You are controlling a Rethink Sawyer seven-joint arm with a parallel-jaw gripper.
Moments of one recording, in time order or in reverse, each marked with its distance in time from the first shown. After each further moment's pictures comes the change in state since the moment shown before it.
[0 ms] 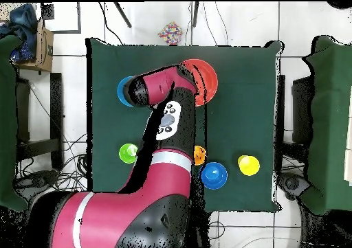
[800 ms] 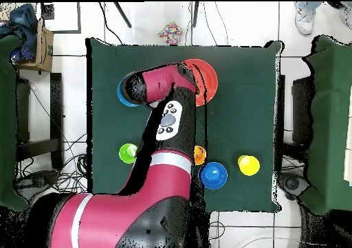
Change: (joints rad) arm 0.001 -0.015 0.000 0.000 0.066 0.047 0.000
